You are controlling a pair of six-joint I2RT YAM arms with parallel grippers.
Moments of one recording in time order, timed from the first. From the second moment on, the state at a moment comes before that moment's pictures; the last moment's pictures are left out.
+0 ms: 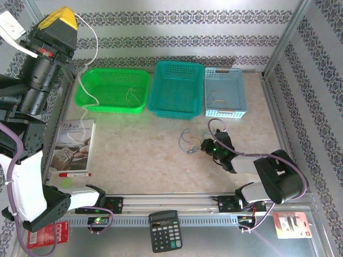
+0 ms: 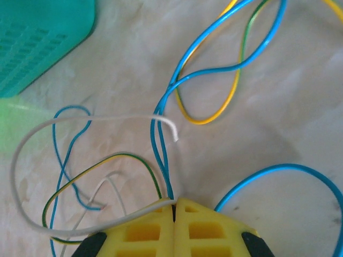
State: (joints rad) left arm -0.35 1.26 2.25 -0.44 0.12 -0.37; right arm 0.41 1.40 0.27 0.43 -0.10 0.90
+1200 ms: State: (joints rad) left arm -0.18 1.68 2.27 -0.13 -0.22 -0.08; right arm 0.48 0.82 0.38 -0.12 -0.17 0.78
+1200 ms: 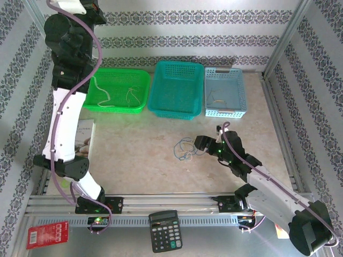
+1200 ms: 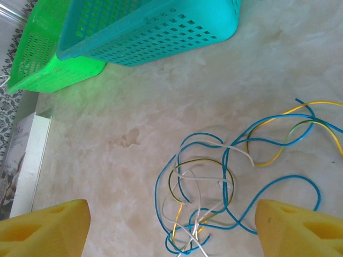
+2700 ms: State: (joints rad) left arm 0.01 2.01 1.73 -0.41 0.11 -0.25; right arm 0.42 0.69 0.41 -0.28 -0.23 0.75
